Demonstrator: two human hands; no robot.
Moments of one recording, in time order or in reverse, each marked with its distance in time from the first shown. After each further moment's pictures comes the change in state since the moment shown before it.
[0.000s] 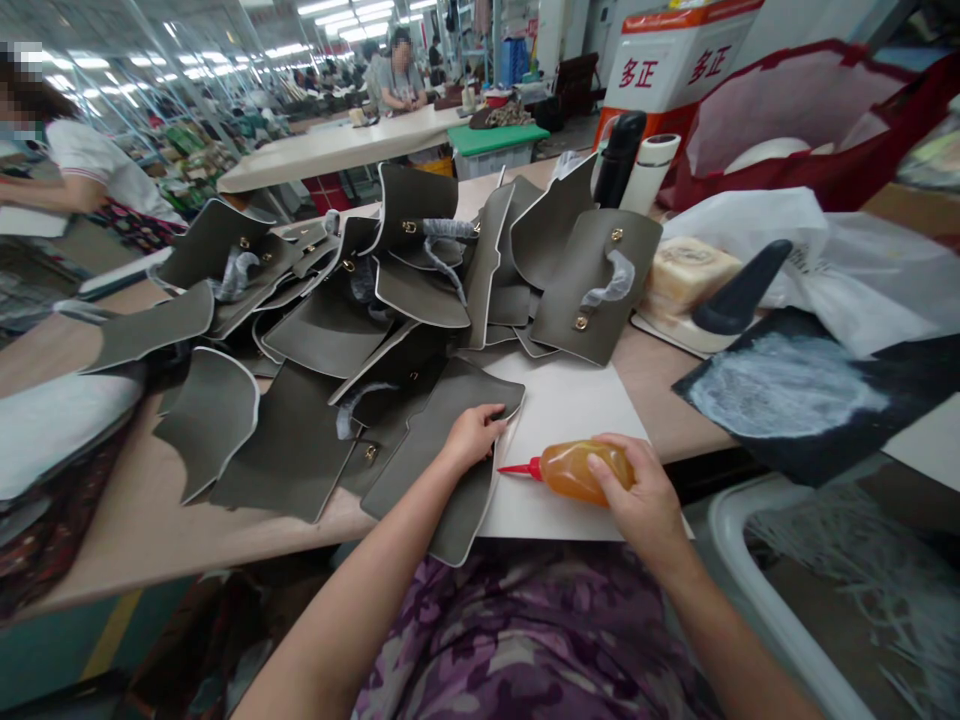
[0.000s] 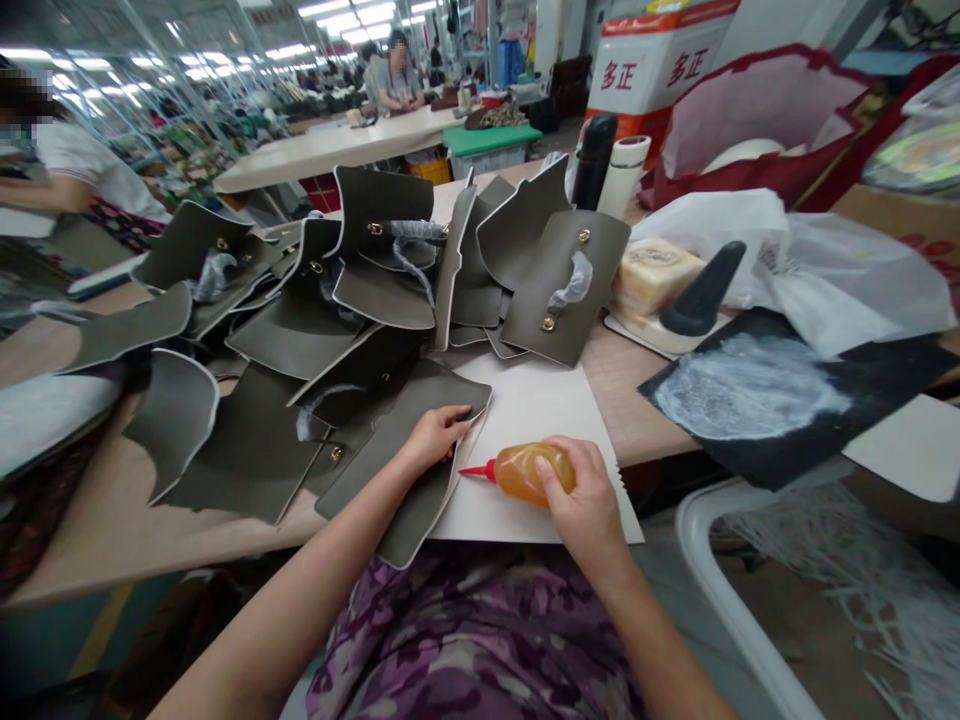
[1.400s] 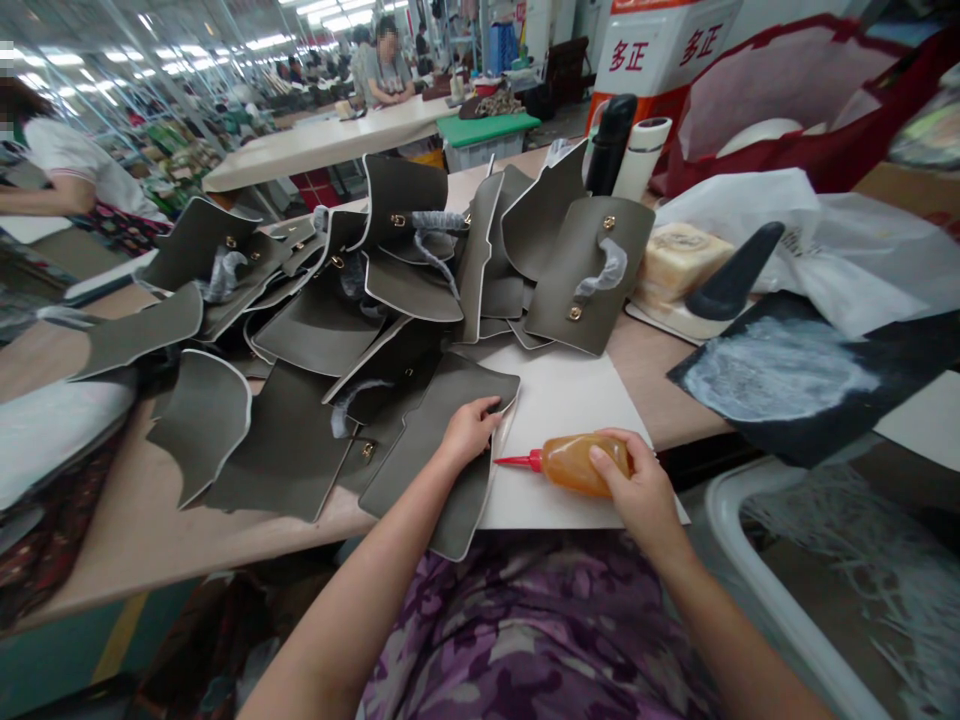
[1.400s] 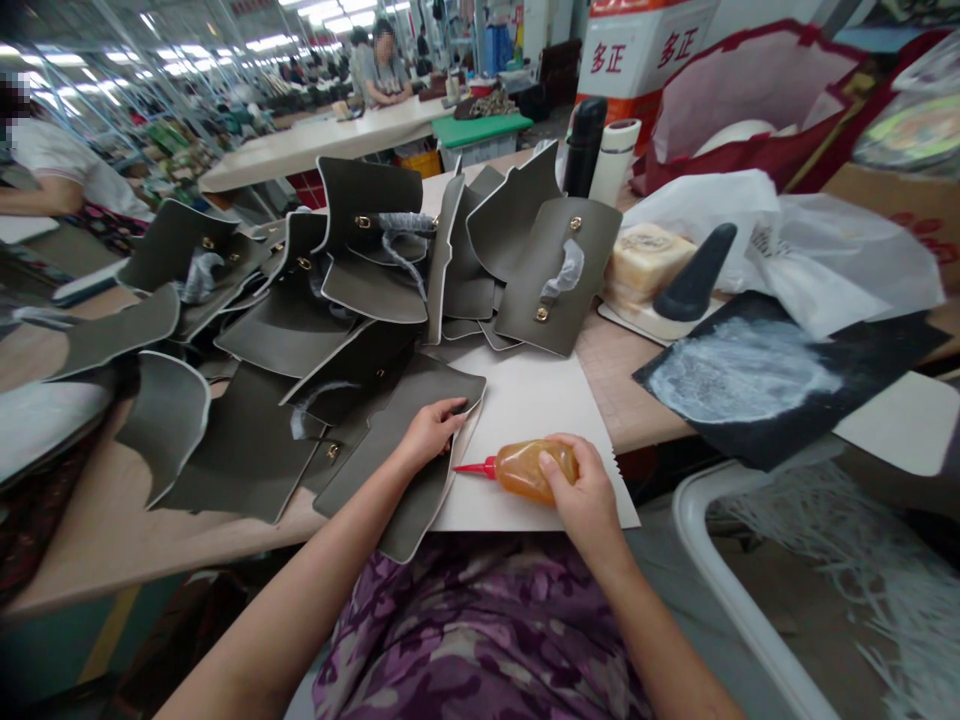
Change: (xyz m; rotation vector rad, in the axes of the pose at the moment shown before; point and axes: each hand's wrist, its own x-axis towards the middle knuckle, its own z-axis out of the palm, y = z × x) left_hand 0.001 -0.005 0.003 0.017 0.036 0.031; right_hand -0.008 0.013 0.002 0.144 -0.037 0.275
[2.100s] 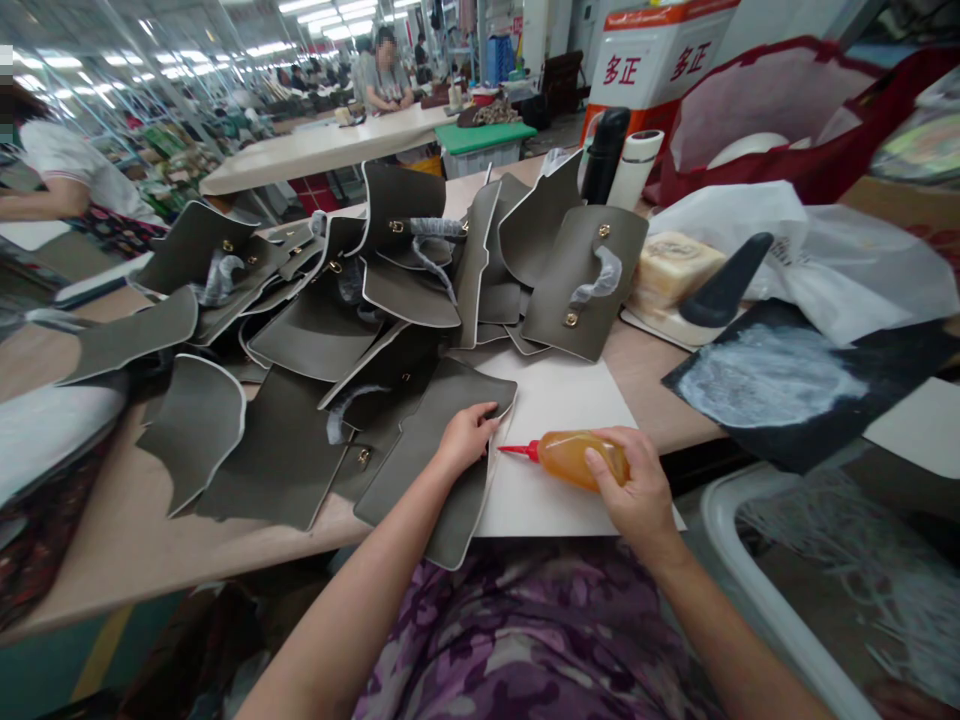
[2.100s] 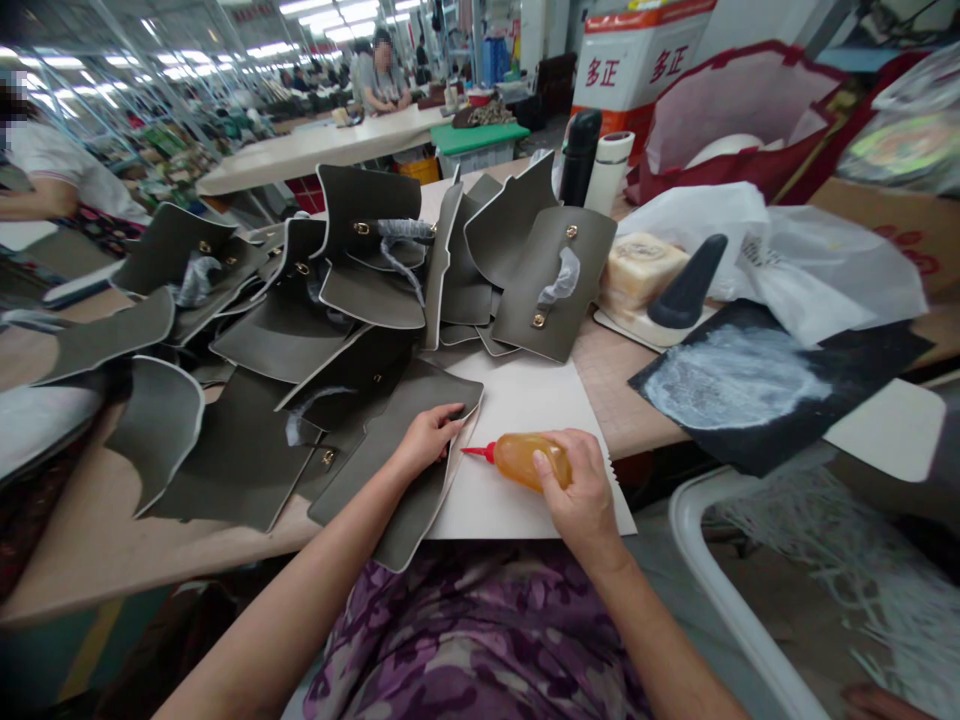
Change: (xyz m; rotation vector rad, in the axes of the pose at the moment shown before) left_hand 0.000 0.000 0.000 -0.009 0.001 -0.006; right_hand 0.009 -0.004 0.000 -0.158 0.127 -0.448
